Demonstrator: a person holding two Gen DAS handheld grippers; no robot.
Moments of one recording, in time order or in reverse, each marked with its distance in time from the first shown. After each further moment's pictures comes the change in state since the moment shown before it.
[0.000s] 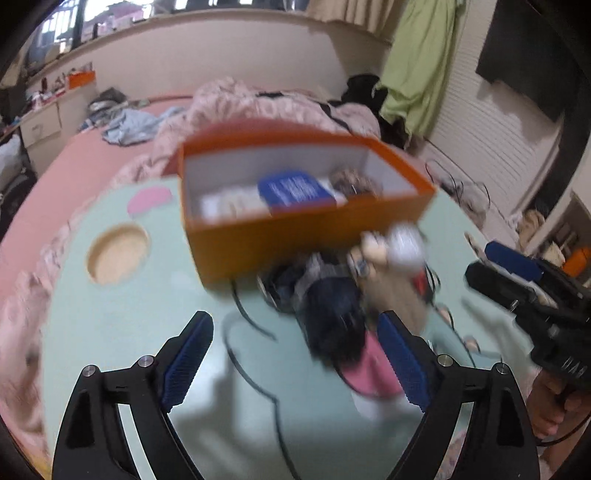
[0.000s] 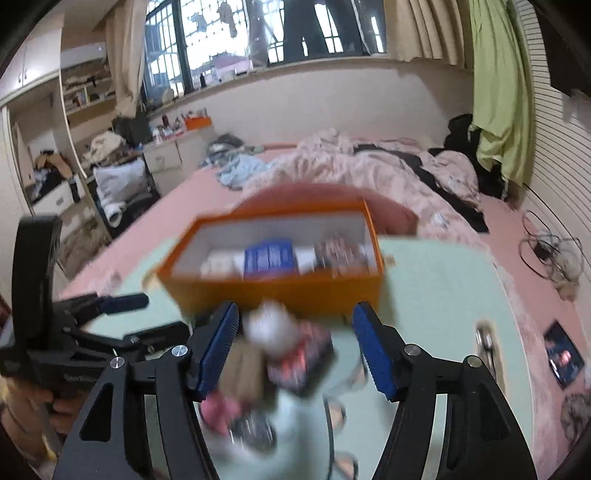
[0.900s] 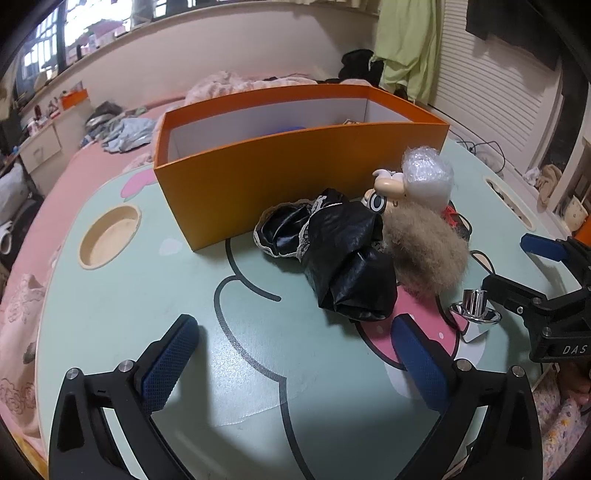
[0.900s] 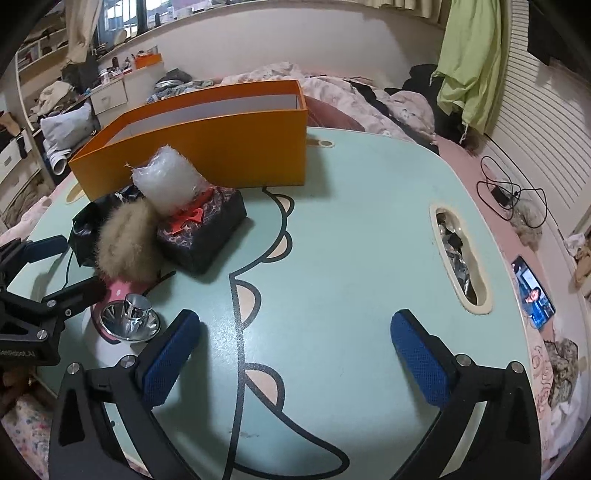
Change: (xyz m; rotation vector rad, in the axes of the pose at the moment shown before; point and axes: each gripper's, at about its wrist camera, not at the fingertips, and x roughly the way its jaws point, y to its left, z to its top) left arm 0.025 -0.006 -0.028 0.115 0.027 0.107; right arm 0.035 -0.033 -0.055 0.008 0.218 -0.201
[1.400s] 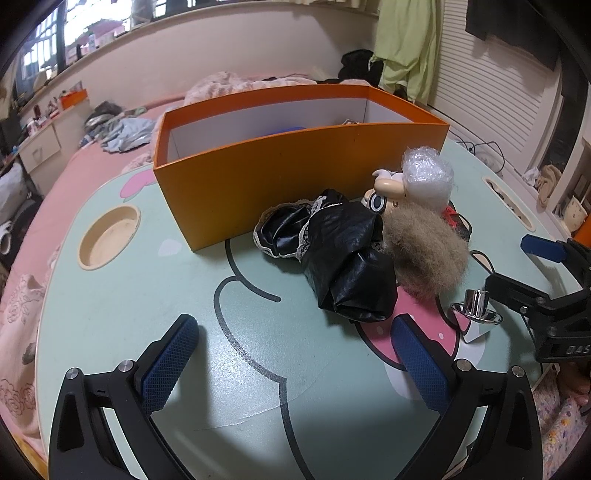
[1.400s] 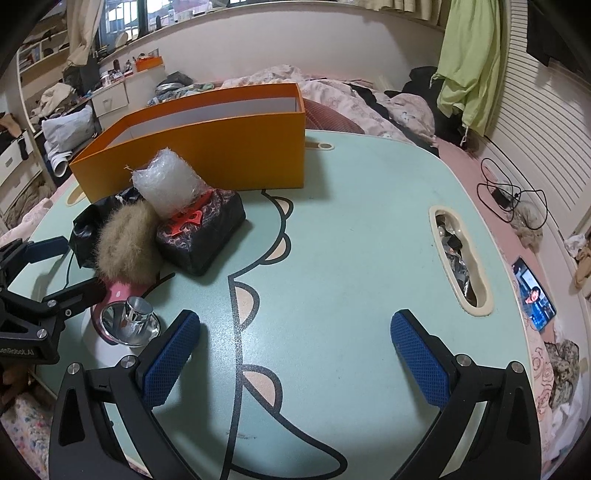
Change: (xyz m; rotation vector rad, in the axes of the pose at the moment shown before) left arm 0.001 -0.001 0.001 -0.002 0.000 -0.001; right arm -0.001 -0.003 -0.001 0.007 -0.012 0.009
